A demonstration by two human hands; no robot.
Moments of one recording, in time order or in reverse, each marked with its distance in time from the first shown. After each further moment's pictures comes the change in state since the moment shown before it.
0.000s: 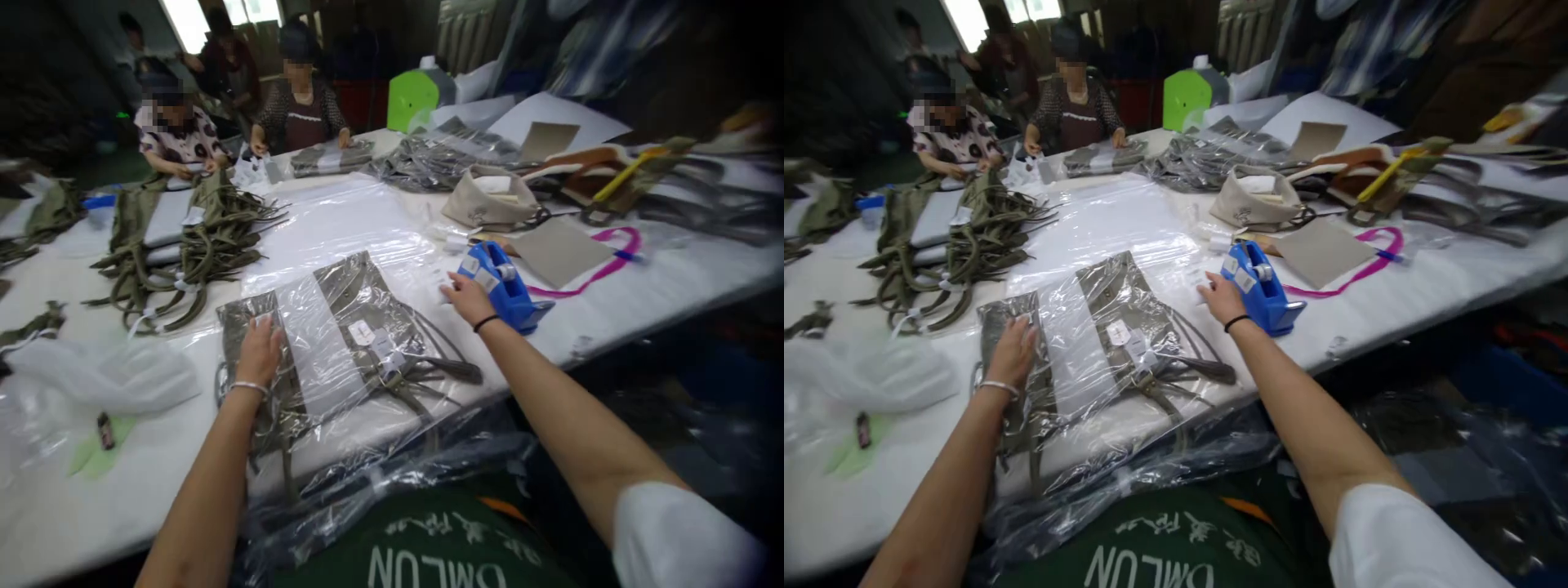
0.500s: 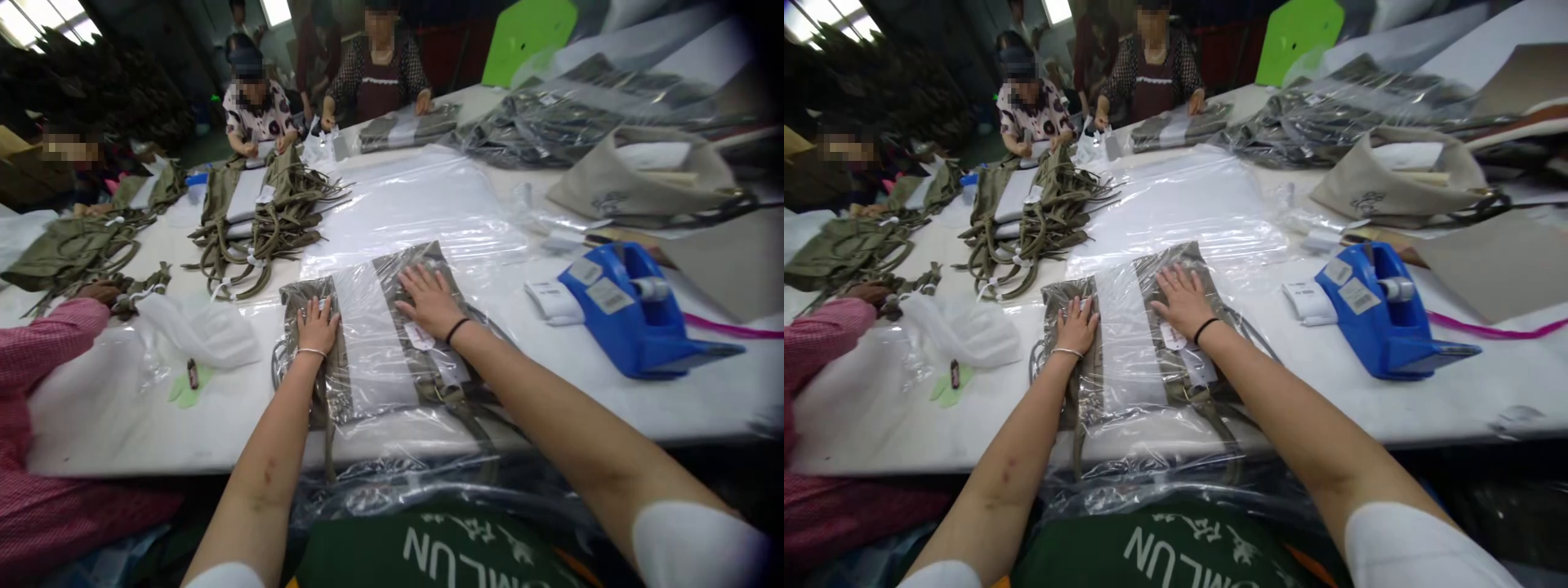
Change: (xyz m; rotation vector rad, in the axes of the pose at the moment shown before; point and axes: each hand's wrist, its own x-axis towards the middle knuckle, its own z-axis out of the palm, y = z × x) left_hand 0.026 -0.023 0.041 0.331 -0.170 -0.158; right_hand -0.028 -0.114 0.145 -0.314 -0.371 -0.661
